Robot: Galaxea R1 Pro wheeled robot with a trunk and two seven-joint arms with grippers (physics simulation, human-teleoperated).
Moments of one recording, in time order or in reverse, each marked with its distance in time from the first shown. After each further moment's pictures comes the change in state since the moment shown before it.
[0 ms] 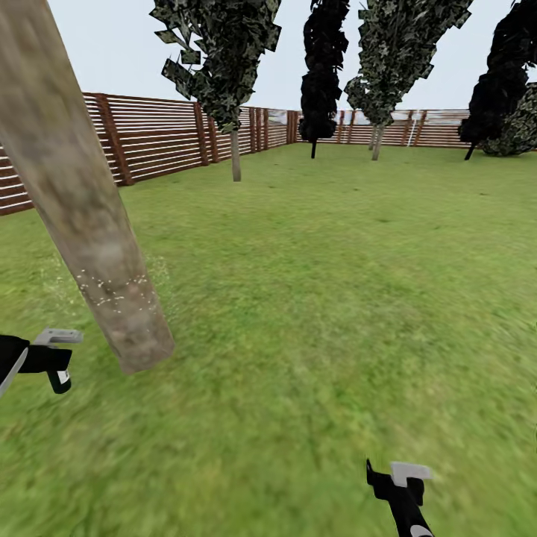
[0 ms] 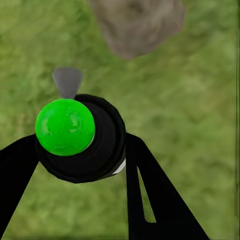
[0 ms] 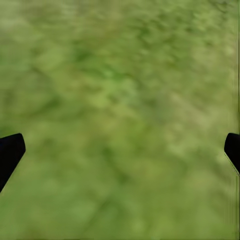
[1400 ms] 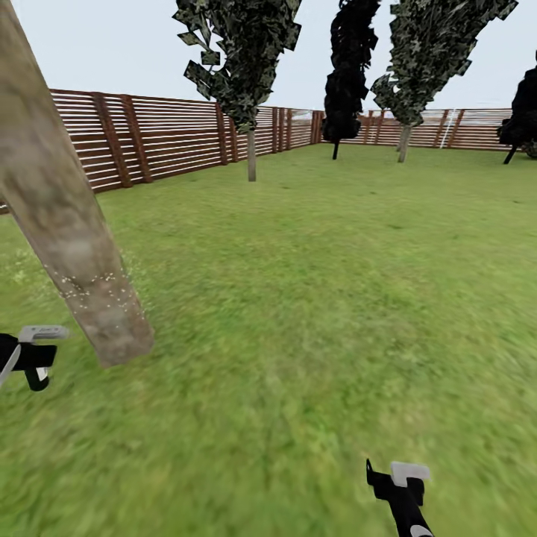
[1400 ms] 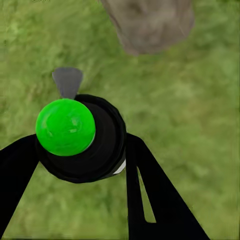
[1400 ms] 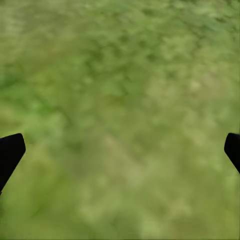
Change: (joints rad) left arm -0.001 -0.011 0.085 -0.013 0.001 0.007 0.176; right arm 0.000 0.000 0.000 0.000 0.000 0.000 0.000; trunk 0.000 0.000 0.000
